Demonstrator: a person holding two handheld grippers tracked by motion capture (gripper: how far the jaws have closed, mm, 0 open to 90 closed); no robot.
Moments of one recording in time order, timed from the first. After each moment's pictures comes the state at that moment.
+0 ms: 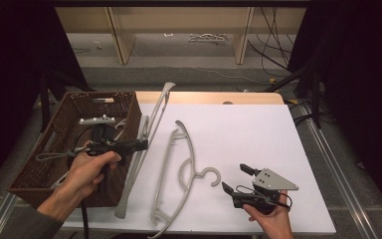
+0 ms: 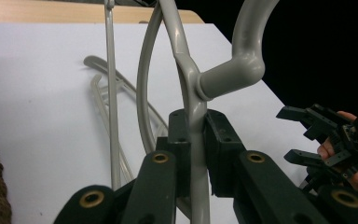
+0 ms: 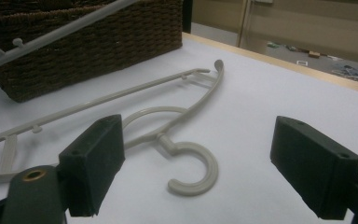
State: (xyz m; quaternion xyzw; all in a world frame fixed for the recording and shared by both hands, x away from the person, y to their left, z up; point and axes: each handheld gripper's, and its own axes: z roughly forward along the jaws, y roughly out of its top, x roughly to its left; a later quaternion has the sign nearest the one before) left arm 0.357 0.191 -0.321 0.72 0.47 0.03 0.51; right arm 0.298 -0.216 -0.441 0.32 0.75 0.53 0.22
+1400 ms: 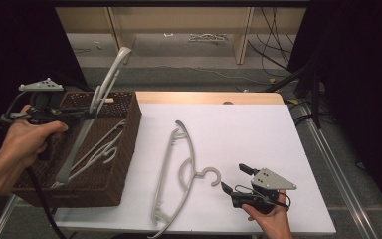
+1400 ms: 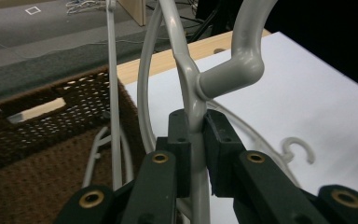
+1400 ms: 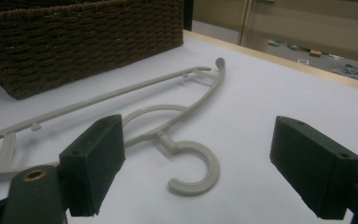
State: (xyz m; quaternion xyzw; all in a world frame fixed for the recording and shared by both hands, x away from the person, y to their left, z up) left arm 0.385 0.290 -0.256 0.77 0.44 0.18 0.43; right arm 0.300 -0.215 -0.441 0.31 0.75 0.53 0.23
